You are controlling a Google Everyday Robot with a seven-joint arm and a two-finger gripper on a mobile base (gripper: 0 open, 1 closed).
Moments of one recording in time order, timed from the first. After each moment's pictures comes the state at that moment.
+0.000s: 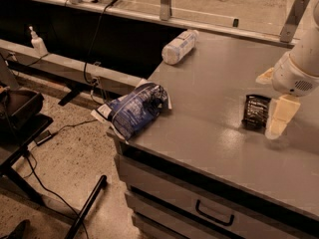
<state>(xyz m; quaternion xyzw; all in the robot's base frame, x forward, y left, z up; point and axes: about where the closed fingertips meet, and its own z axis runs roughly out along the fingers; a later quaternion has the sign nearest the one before) 0.531 -0.277 0.838 -0.64 0.76 0.04 0.13</state>
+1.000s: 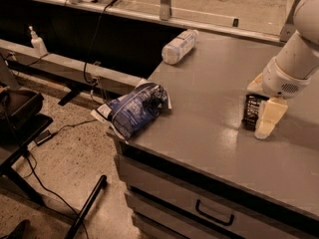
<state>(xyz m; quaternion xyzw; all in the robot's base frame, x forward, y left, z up) 0.541 -0.267 0.817 -0.64 0.76 0.04 0.11</state>
